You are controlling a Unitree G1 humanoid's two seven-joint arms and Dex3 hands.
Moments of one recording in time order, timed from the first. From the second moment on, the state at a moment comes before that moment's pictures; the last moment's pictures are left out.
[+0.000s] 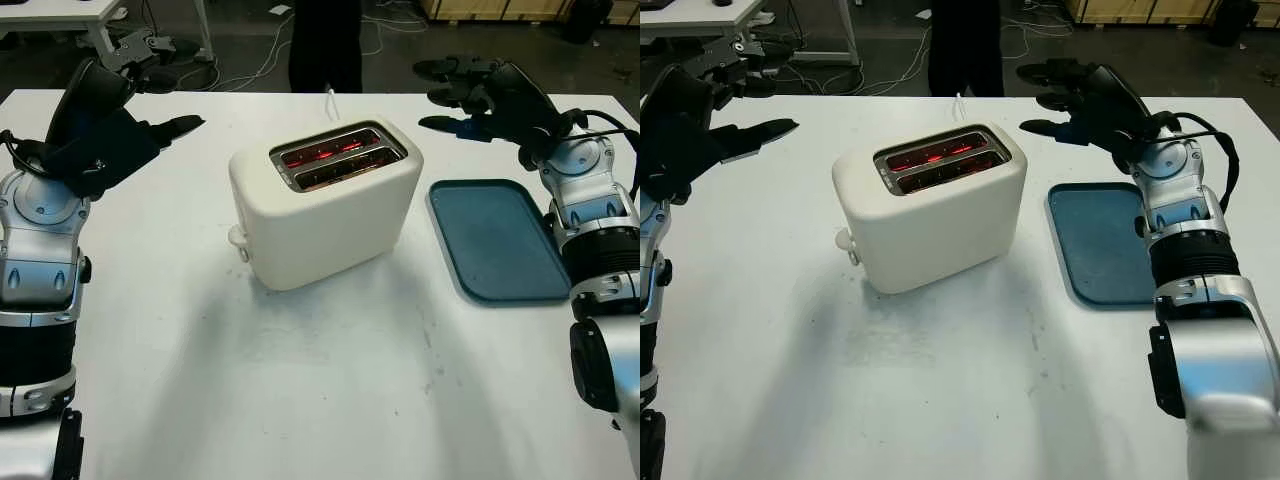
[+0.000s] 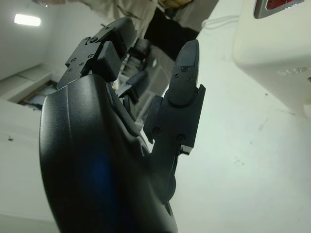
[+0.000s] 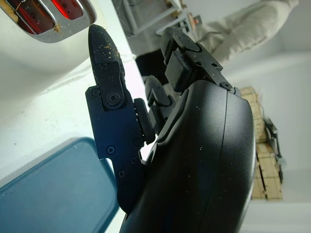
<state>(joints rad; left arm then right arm) -0.54 0.56 0.10 -0.12 0.15 0.23 -0.28 -0.94 -0.53 0.05 0.80 -0.17 -0.23 0.40</state>
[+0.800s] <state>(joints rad) -0.54 0.56 0.10 -0.12 0.14 0.23 -0.28 -0.94 -0.53 0.04 0.80 -0.17 -0.23 0.40</state>
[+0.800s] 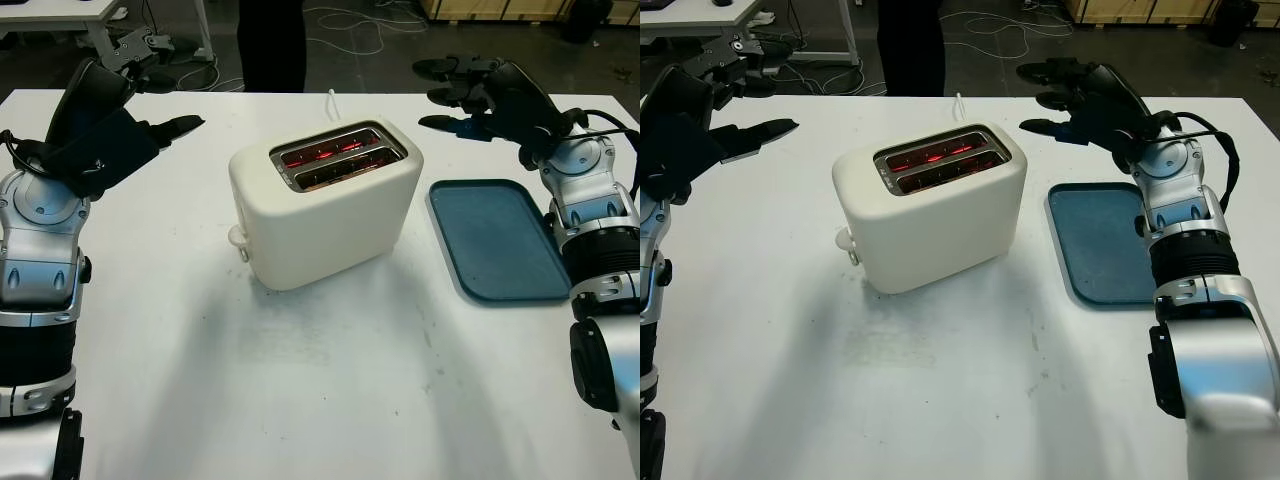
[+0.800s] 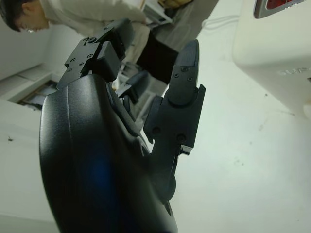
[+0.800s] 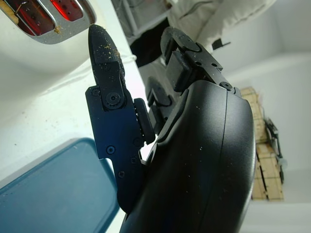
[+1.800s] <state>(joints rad) -0.54 0.56 0.10 -0.12 0.14 0.23 -0.28 -0.93 -0.53 0.05 0.80 -0.17 -0.23 0.40</state>
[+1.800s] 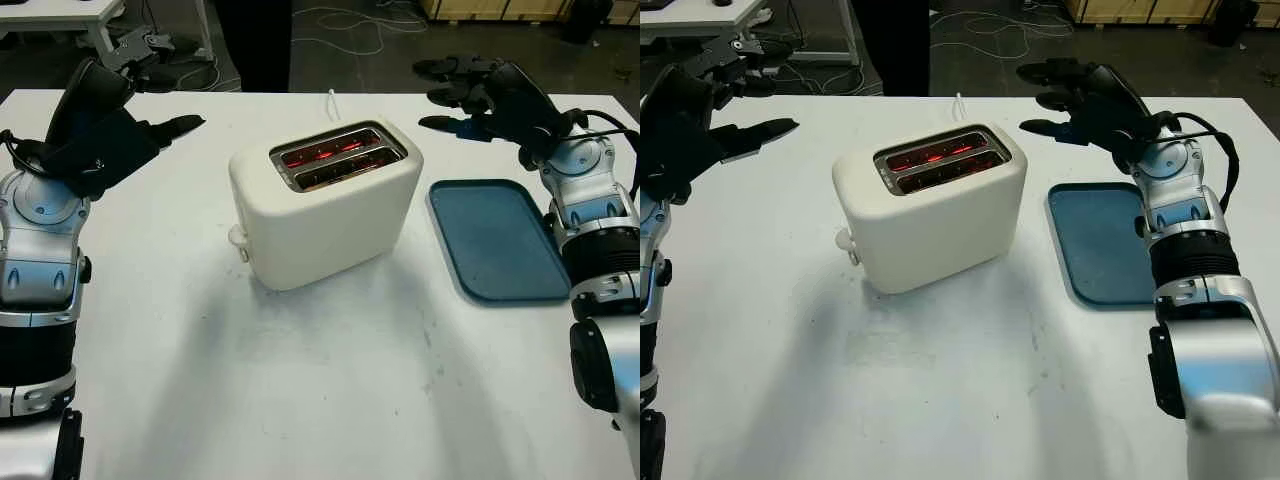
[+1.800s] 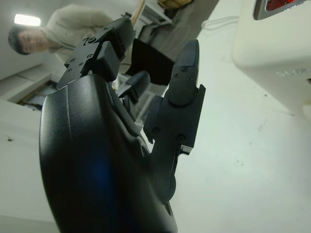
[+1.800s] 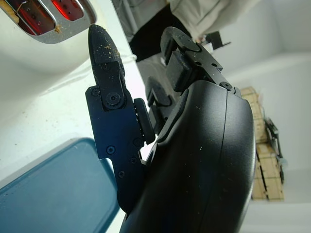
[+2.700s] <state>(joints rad) -0.54 0.56 0.10 -0.12 0.14 0.23 -0.28 -0.93 -0.53 0.05 0.80 -0.17 -0.23 0.40</state>
